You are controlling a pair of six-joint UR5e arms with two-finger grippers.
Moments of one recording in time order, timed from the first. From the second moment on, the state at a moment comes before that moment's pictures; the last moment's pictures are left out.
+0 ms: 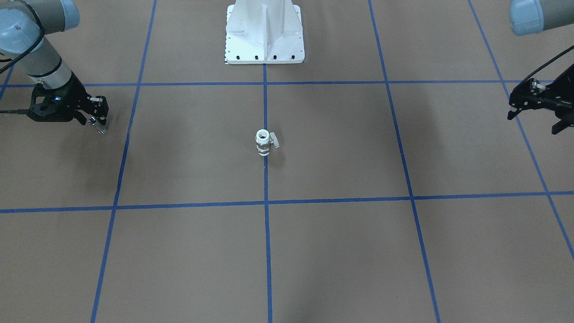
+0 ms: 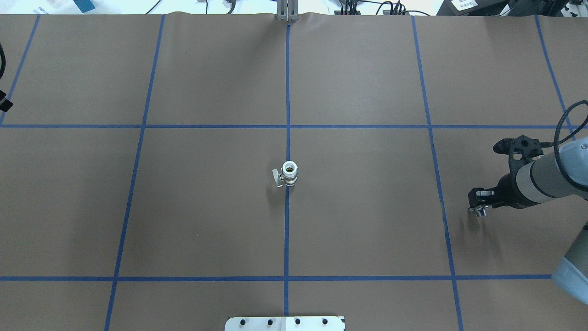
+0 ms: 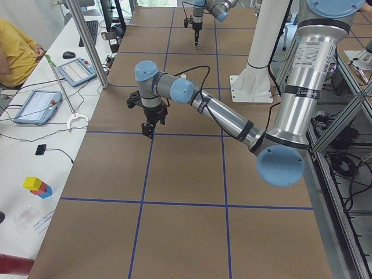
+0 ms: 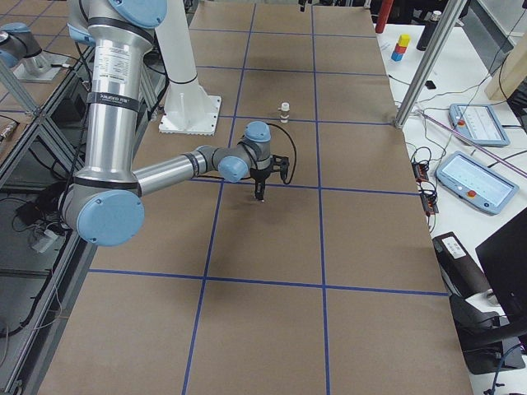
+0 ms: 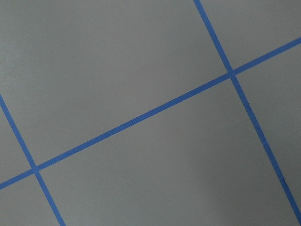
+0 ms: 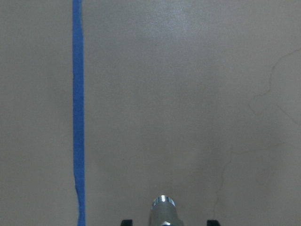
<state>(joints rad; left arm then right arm) -1.27 -1.78 -1.92 -1.29 -2.27 0.05 0.70 -1.71 1.95 -1.15 2.00 1.07</state>
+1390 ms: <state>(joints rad) -1.39 -1.71 -1.86 -1.30 -2.27 0.20 0.77 -1.36 1.94 -1.45 2.11 1.07</state>
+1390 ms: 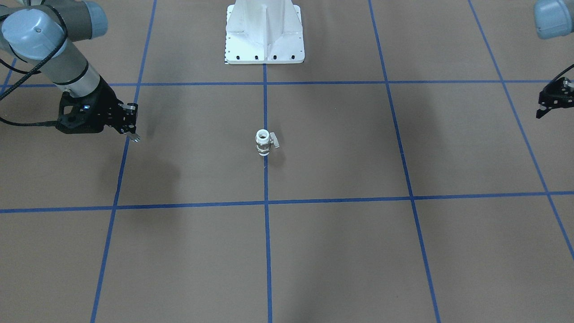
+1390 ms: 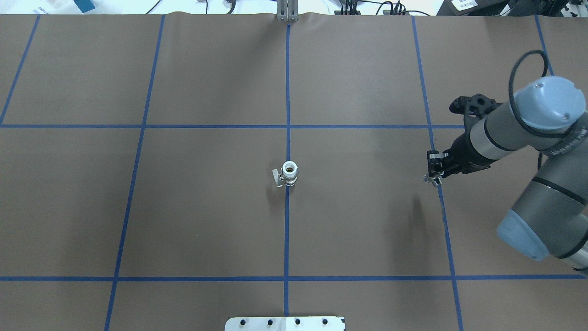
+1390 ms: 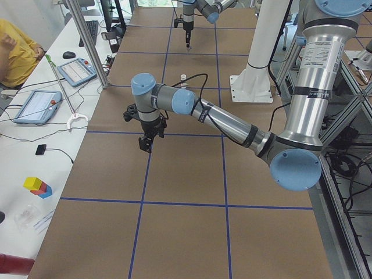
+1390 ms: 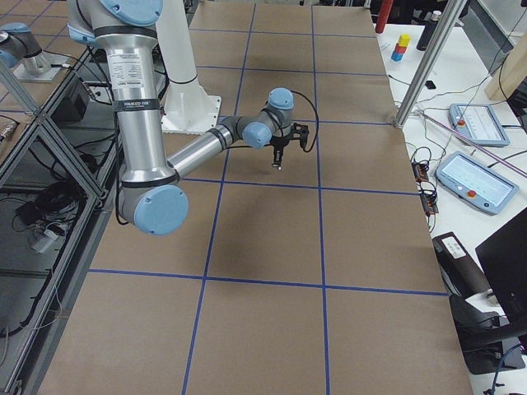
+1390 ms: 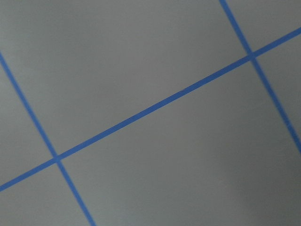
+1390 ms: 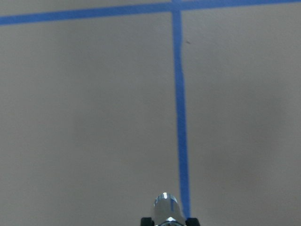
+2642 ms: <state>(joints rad) -1.56 -1.64 -1.66 -1.47 -2.27 0.16 0.65 -0.75 1.73 -1.78 2.02 1.50</state>
